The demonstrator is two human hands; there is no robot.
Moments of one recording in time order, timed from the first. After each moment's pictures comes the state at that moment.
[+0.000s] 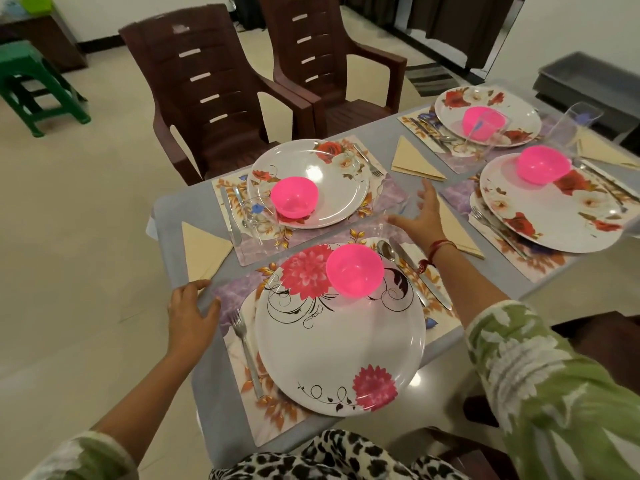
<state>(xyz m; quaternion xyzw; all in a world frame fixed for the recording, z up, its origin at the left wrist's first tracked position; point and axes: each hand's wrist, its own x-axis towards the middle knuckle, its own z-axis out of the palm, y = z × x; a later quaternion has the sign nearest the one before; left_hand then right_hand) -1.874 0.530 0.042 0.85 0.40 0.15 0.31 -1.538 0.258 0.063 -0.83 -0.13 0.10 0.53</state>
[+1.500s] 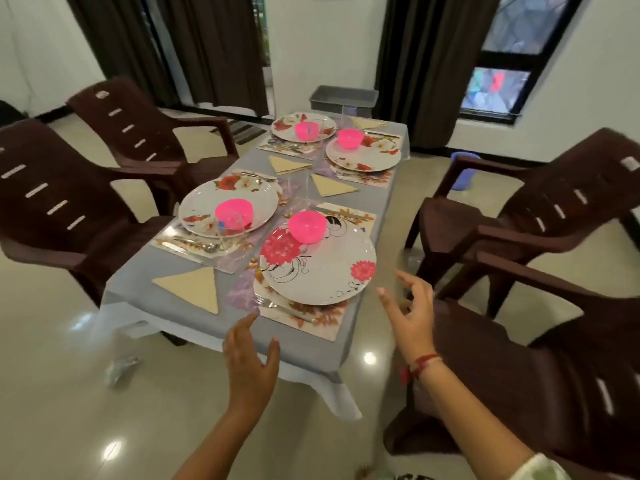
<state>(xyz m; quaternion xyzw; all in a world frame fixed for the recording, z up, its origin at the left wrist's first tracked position) -2.027 0.561 0.068 0.88 -0.06 0.18 0.44 -2.028 0.298 0.109 -0.78 0.14 -0.27 0.54</state>
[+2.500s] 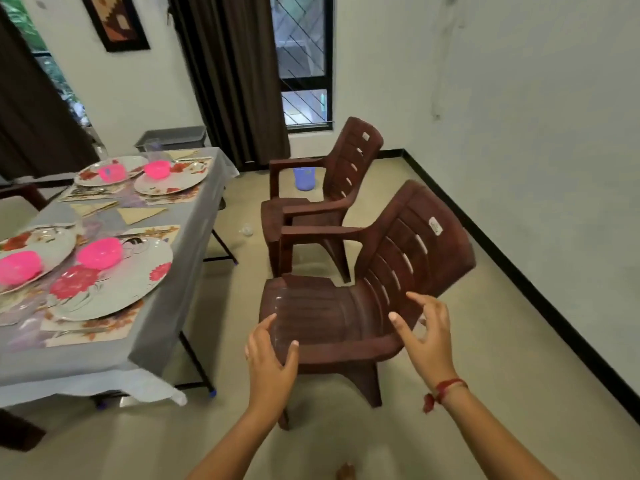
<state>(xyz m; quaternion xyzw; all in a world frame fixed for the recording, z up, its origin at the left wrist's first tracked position) -2.318 0.233 0.101 0.84 -0.24 0.00 0.49 -2.454 0.014 0.107 -0.78 0.29 -0.39 0.38</state>
